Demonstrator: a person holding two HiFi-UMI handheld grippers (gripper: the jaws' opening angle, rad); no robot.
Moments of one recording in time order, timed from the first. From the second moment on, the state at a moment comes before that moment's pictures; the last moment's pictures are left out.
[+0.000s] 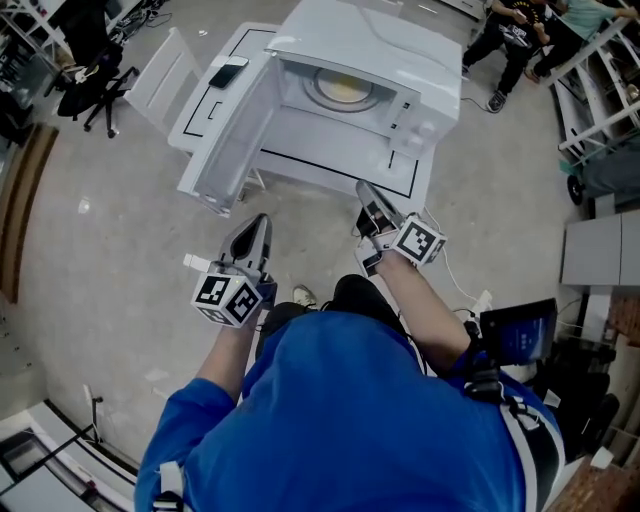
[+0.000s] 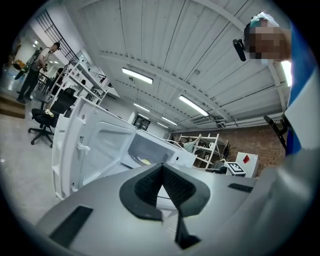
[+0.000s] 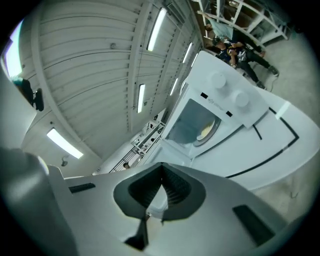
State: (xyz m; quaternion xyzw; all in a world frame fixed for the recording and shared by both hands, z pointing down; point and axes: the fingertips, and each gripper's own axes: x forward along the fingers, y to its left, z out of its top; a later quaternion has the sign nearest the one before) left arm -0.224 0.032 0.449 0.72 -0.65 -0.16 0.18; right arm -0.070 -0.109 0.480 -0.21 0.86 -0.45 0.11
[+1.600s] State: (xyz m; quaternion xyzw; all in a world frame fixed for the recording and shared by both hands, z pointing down) left arm -0.220 -0.292 0.546 0.77 -0.61 0.02 0.21; right arm -0.078 -0.251 0.537 -0.25 0.78 -0.56 0.15
